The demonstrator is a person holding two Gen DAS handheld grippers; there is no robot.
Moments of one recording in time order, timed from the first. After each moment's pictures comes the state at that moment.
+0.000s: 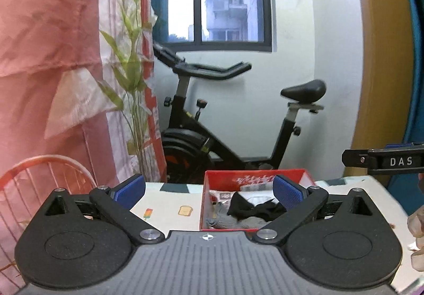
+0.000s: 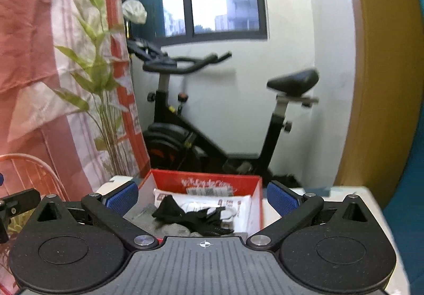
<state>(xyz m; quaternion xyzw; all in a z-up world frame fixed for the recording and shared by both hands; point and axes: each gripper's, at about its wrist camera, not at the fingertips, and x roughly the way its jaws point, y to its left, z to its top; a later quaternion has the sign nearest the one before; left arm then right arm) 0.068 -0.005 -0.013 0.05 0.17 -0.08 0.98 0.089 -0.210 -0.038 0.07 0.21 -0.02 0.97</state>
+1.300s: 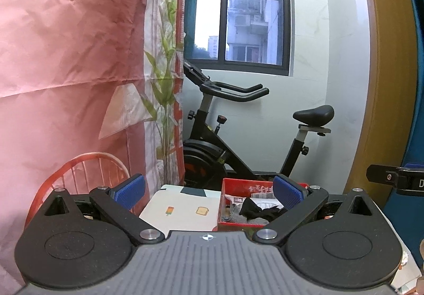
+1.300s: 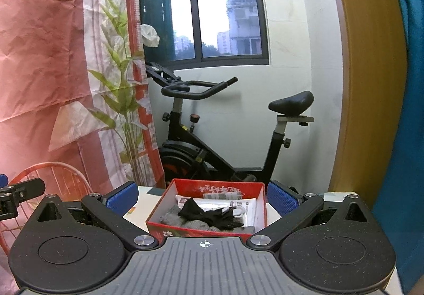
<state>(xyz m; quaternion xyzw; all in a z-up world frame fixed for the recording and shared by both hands) -0.025 0.035 0.026 0.01 0.15 -0.04 0.99 -0.043 -0.160 0.024 0.07 0.16 -0.02 0.98</state>
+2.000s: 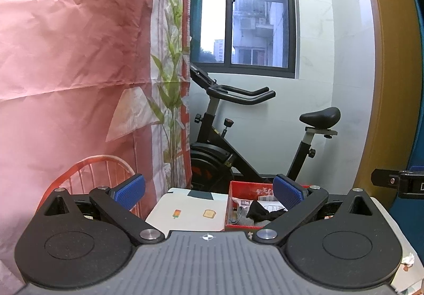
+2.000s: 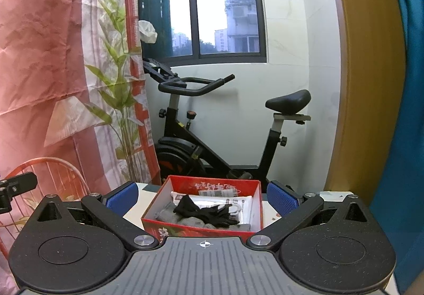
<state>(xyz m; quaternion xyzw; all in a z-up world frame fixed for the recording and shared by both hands) -0.025 0.039 0.026 0.01 0.14 -0.02 0.99 -0.038 -0.158 0.021 0.06 0.17 -0.03 0.98</state>
